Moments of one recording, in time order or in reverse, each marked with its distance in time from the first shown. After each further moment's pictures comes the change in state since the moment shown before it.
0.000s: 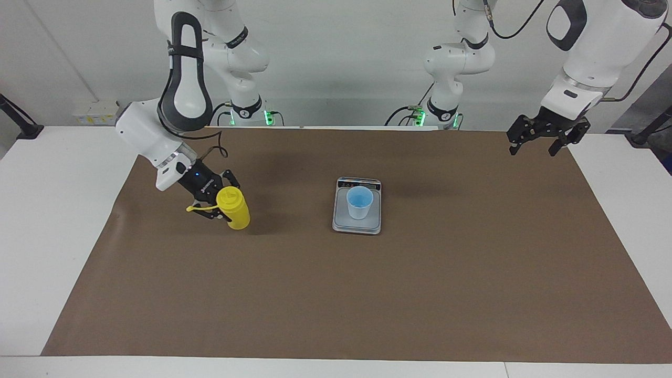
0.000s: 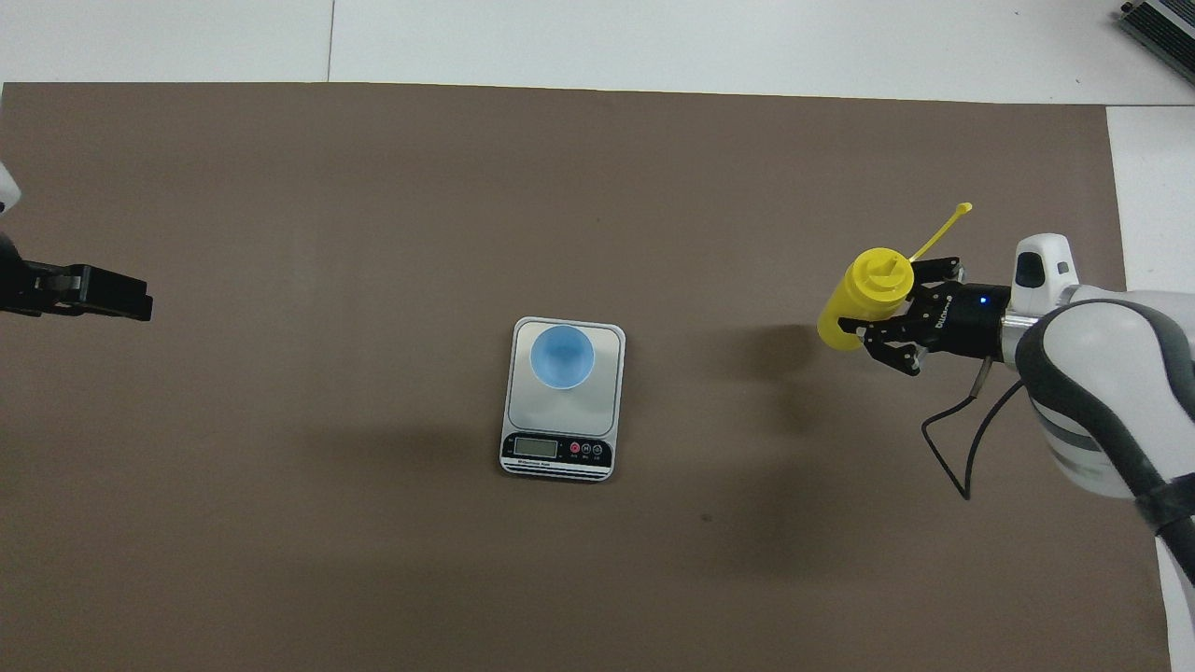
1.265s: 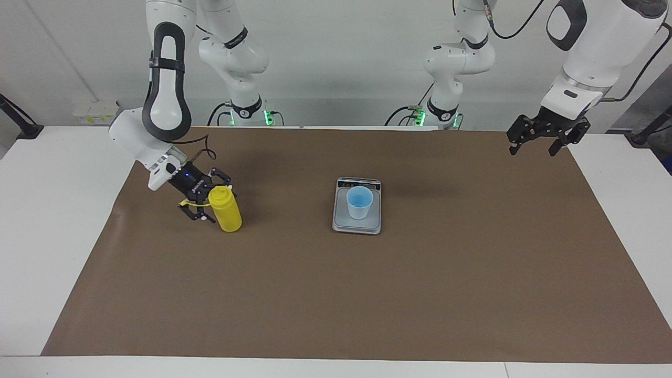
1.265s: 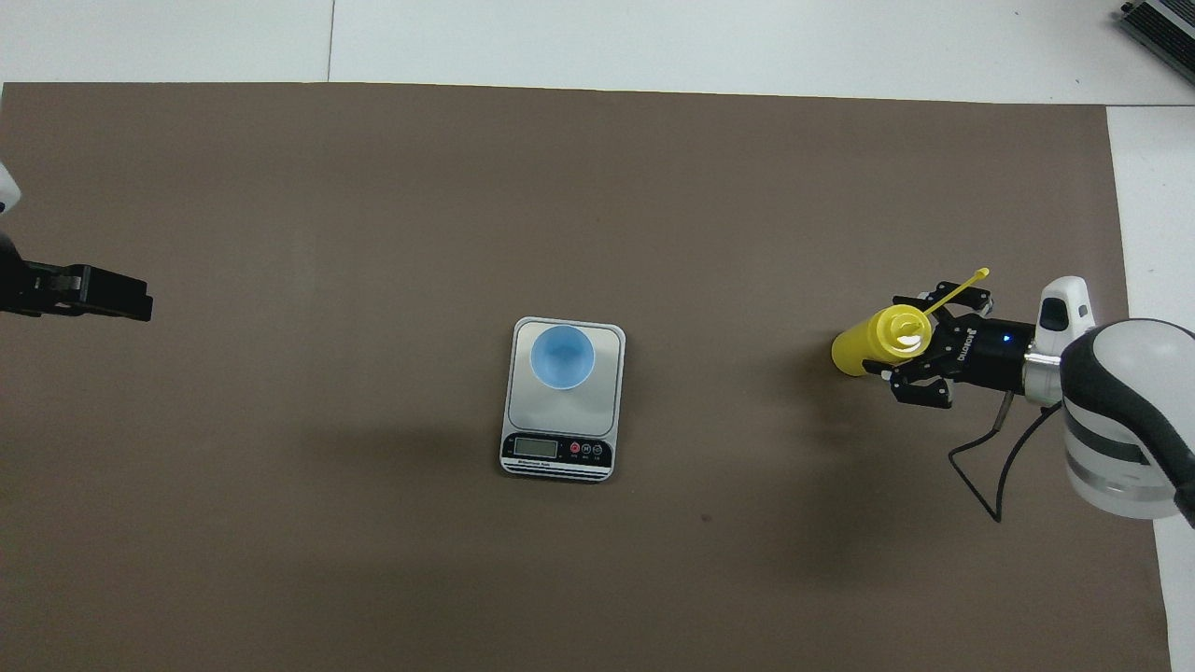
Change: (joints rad) left arm 0.000 0.000 0.000 0.000 0.000 0.000 0.000; right arm -0.056 -0.007 0.000 -0.056 0.031 -0.014 -0.115
